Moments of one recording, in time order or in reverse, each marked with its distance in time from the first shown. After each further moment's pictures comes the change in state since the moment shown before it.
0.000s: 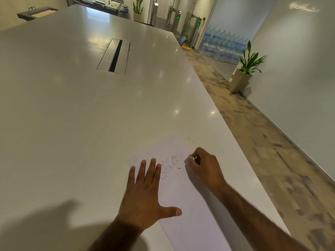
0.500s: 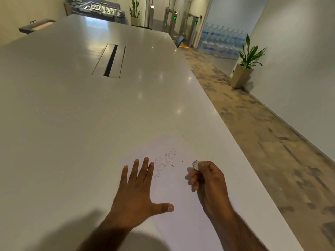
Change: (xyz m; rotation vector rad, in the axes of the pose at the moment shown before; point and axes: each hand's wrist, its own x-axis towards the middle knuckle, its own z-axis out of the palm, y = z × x) left_hand -0.002 -0.002 0.002 0.017 0.029 -0.013; right_hand -0.062 0.011 -0.005 1.227 0.085 0.349
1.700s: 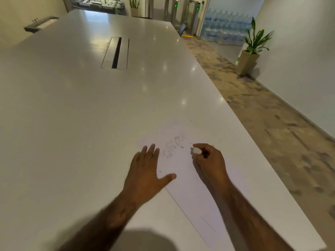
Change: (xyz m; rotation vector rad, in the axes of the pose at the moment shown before) left_hand -0.024 -0.016 0.001 -0.097 0.154 0.010; right_hand -0.018 0.002 0.023 -0.527 0.075 -0.136
